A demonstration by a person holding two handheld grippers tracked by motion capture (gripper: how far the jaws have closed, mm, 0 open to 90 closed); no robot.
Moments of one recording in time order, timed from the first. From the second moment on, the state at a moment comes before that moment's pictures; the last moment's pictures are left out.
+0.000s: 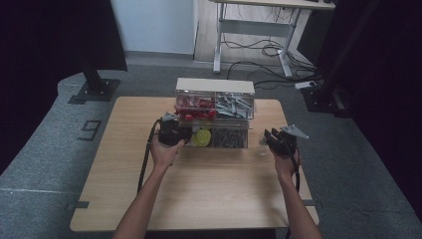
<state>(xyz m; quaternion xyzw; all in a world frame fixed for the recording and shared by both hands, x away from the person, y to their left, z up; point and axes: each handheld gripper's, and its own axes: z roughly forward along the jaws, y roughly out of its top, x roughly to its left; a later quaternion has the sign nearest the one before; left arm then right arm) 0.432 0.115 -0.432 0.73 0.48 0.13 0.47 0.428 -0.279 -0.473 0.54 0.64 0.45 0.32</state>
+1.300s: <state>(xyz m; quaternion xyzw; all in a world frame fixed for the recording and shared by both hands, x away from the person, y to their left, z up) 0.429 0.115 -0.434 0.73 0.49 0.14 0.47 0.375 -0.286 -0.490 0.50 0.64 0.51 0.27</state>
